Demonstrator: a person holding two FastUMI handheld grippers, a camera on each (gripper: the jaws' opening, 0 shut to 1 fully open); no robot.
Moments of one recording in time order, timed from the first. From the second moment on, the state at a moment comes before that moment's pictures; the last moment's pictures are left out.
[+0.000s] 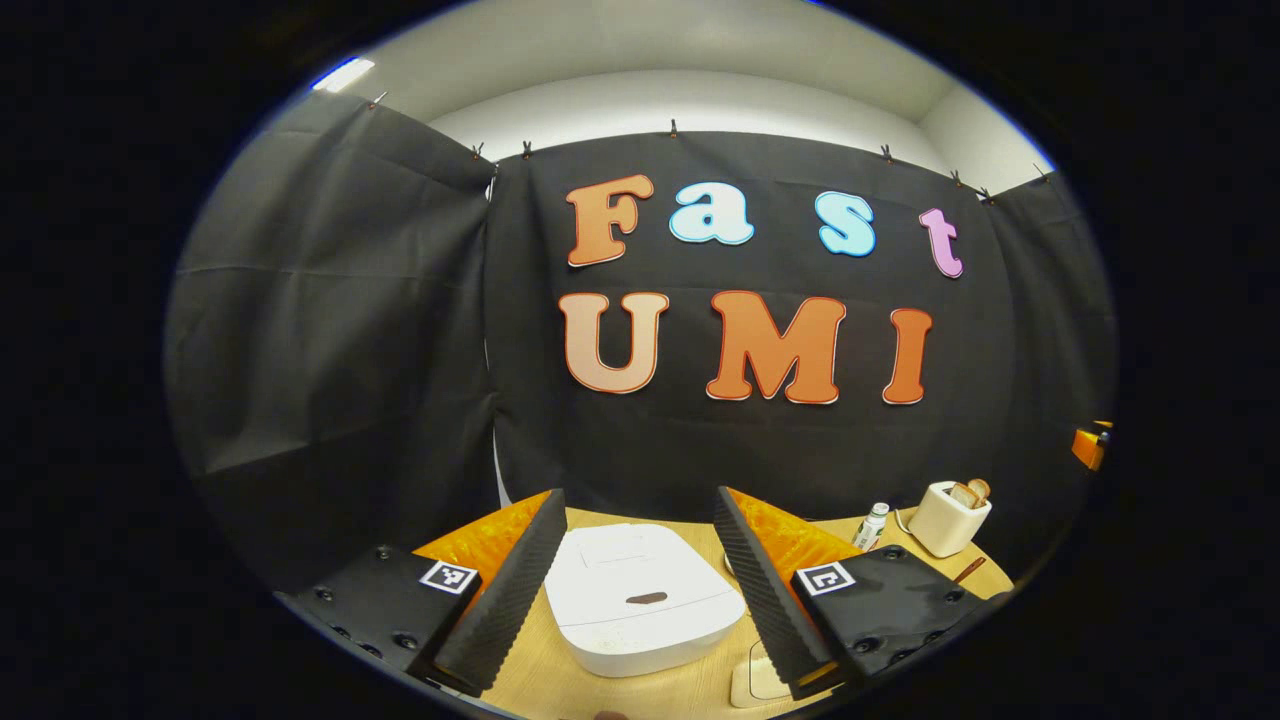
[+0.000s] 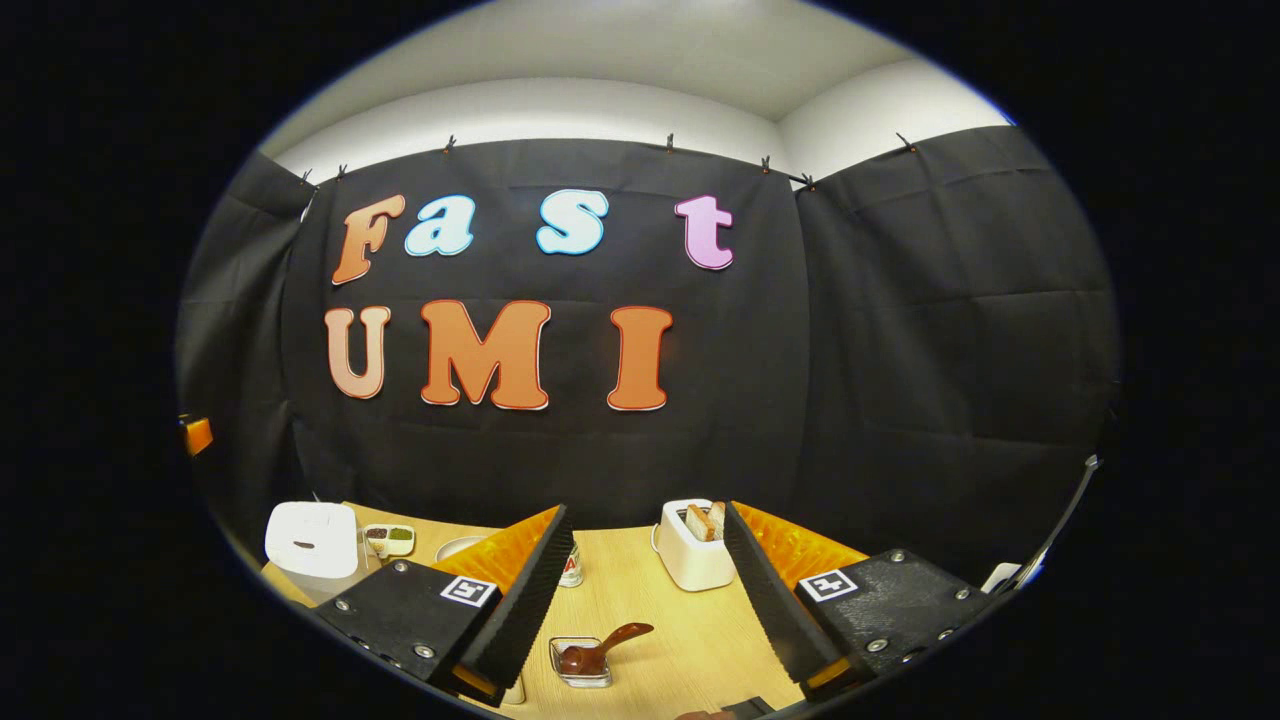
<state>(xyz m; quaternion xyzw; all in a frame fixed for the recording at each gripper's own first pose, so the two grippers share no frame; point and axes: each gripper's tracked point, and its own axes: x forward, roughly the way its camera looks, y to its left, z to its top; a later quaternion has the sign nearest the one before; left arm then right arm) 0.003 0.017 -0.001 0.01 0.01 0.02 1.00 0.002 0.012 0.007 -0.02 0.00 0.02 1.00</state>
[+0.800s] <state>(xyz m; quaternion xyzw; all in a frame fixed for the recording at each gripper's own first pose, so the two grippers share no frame) 0.034 0.005 -0.004 0.01 -0.01 -0.01 1.00 0.009 0.027 -0.001 -0.04 0.00 0.04 1.00</state>
